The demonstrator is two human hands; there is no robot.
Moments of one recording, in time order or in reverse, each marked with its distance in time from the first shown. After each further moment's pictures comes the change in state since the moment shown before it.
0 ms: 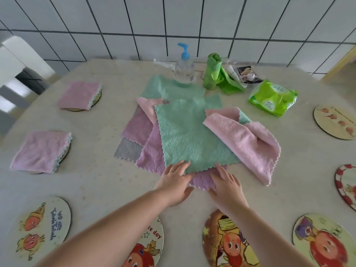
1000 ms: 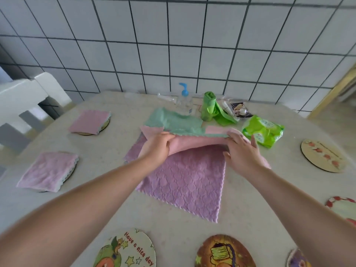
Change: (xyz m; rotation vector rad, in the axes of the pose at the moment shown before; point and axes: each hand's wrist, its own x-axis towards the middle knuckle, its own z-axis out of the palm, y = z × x) left_hand 0.036 -0.036 -0.140 -0.289 0.541 -0.163; right_hand 0.076 0.019 -0.151 -0.361 0.343 -0.134
